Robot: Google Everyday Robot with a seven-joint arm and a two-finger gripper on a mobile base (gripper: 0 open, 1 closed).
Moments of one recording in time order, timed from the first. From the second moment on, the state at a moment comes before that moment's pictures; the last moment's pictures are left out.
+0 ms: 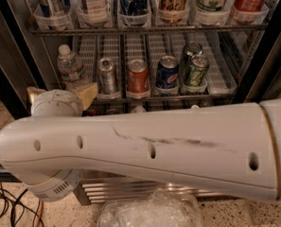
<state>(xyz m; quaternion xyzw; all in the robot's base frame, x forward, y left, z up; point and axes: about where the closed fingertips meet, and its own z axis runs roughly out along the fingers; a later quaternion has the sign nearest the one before) 0.539 0.186 0.886 -0.05 0.80 0.08 0.60</state>
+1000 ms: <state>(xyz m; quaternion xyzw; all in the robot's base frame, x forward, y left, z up) 0.528 0.179 0.892 -0.03 0.79 0.07 0.60</state>
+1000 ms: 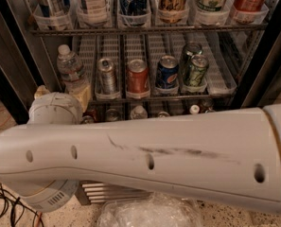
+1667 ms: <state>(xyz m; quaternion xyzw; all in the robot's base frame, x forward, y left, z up) 0.527 0.182 0.885 -0.02 0.79 0.08 0.60</state>
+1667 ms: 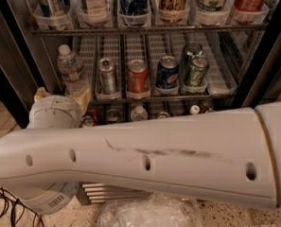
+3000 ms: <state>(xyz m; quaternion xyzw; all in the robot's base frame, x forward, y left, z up) 0.560 0.177 0.844 0.00 0.80 0.08 0.59</state>
